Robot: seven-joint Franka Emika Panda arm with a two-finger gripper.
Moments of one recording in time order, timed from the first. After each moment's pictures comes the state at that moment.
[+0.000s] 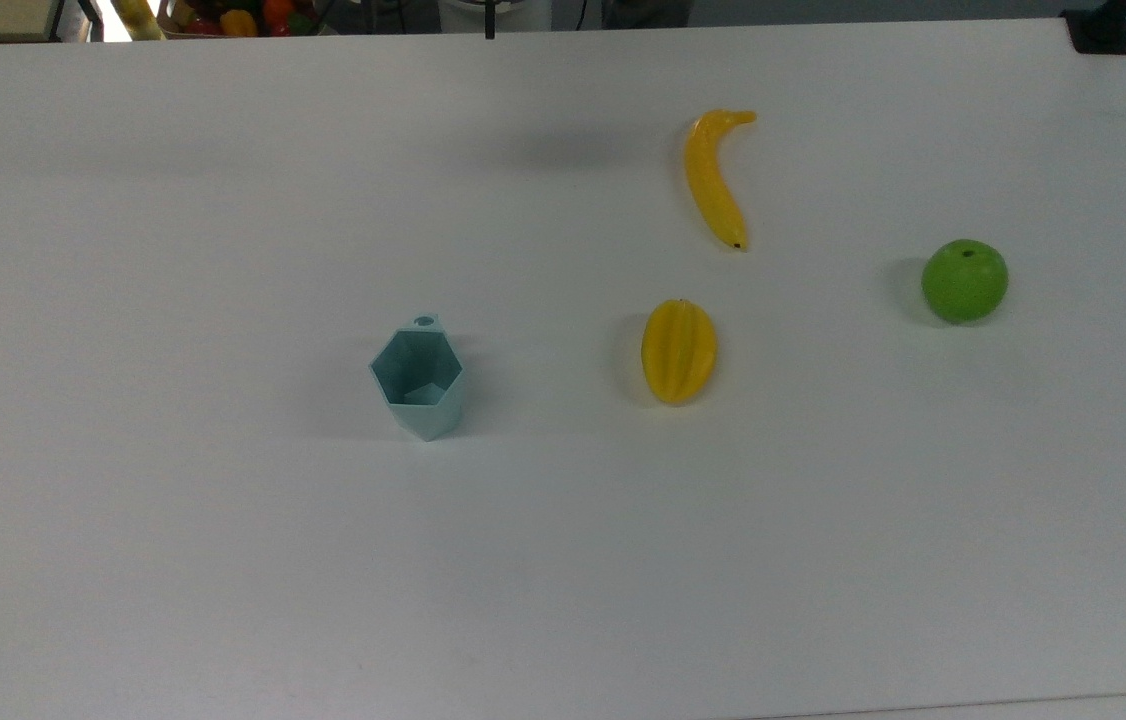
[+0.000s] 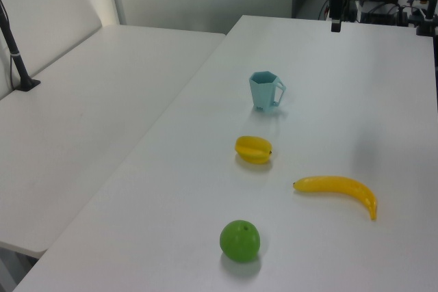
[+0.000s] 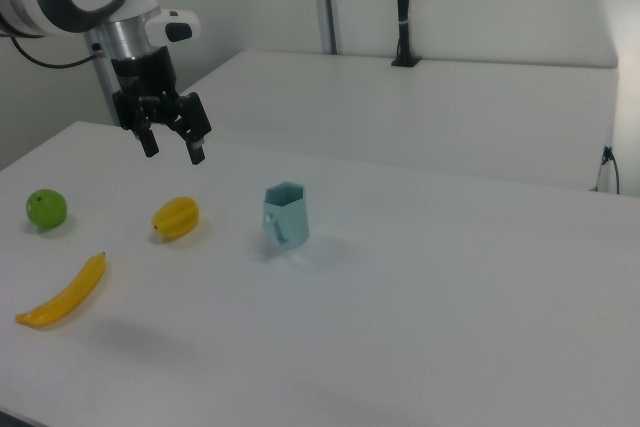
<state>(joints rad) 0.00 -0.04 0.08 -1.71 -0.07 1.67 0.04</state>
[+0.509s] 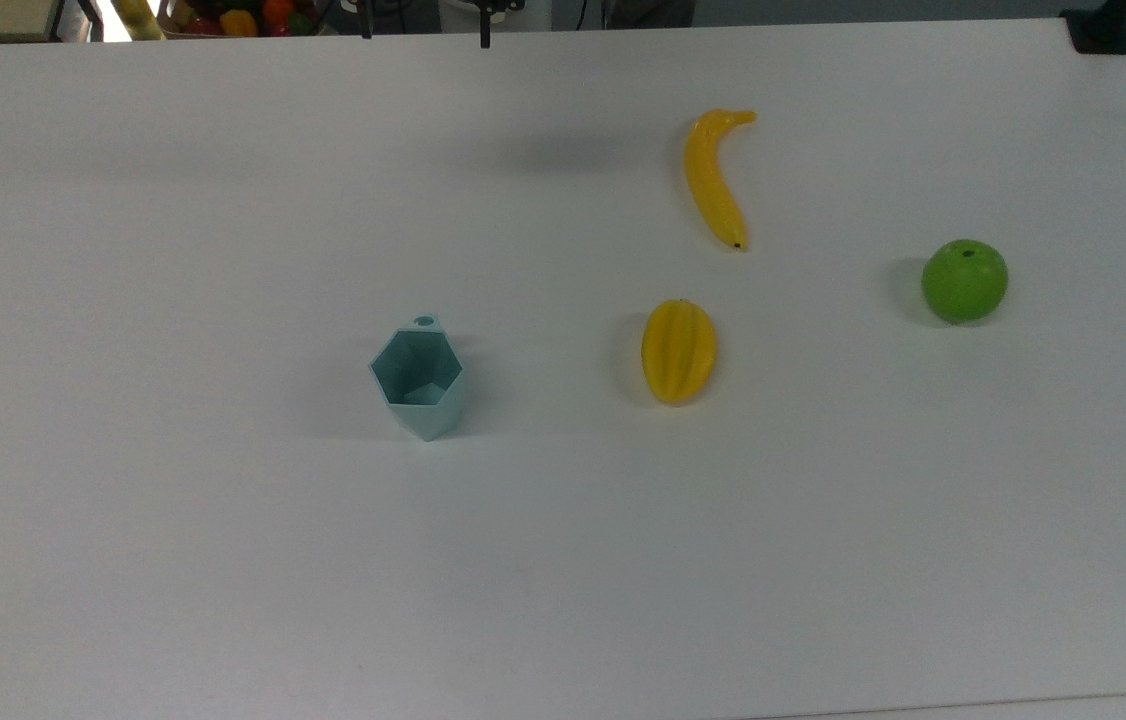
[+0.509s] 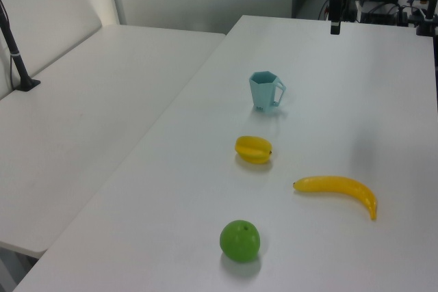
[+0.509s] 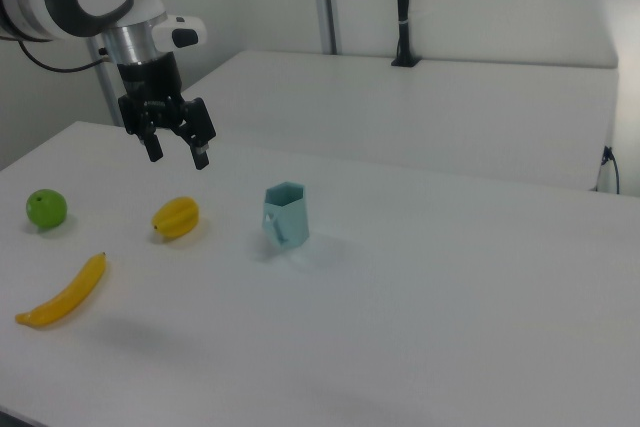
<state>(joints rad) -0.01 -0.03 0.08 -1.71 -0.07 1.67 0.04</state>
